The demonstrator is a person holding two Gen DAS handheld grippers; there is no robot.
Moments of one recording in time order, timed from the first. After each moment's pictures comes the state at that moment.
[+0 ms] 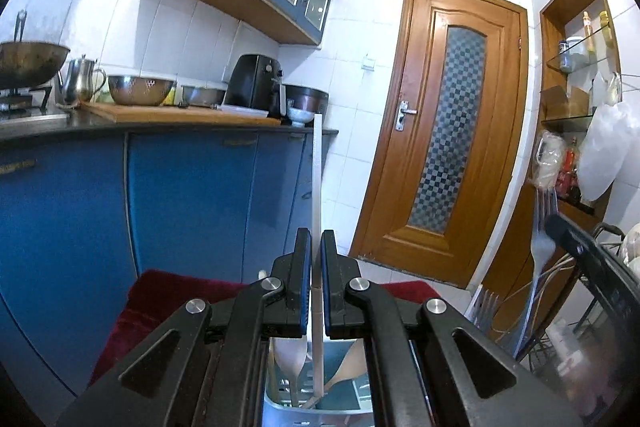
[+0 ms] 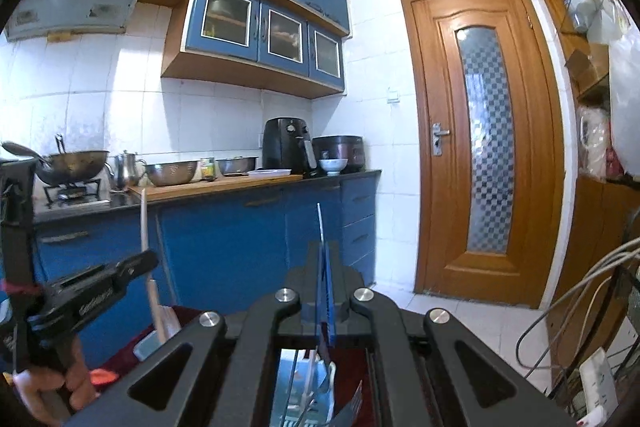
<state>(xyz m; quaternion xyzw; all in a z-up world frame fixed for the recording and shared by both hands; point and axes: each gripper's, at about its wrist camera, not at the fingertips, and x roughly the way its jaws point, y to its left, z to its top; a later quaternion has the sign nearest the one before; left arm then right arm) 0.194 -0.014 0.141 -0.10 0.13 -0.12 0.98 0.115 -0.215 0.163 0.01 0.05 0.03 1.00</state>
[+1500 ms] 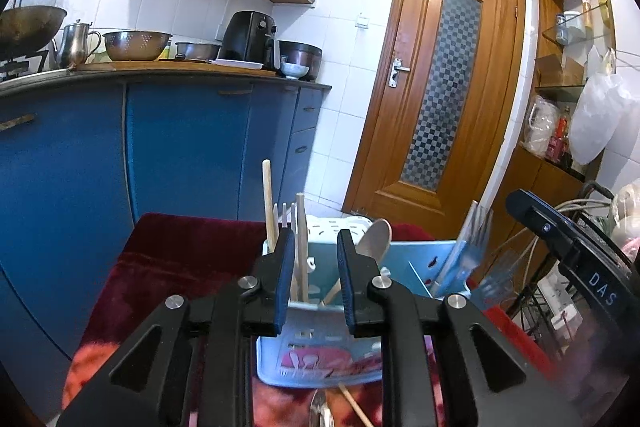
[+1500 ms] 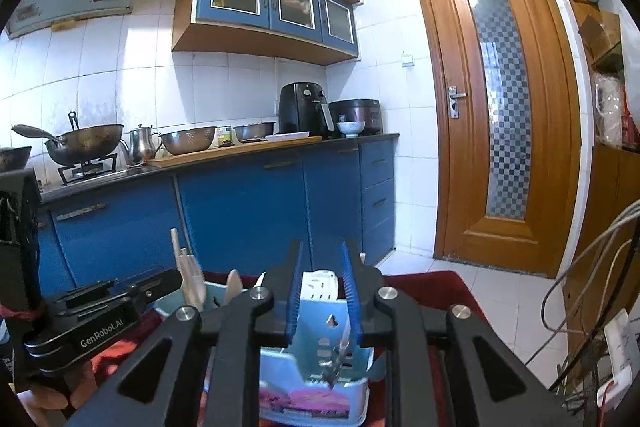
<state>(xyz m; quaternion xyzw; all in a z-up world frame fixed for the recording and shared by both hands) 0.156 -0.010 0.095 -0.08 0.20 -0.14 0.97 0.106 -0.204 0.126 0.03 0.12 0.07 0.99</state>
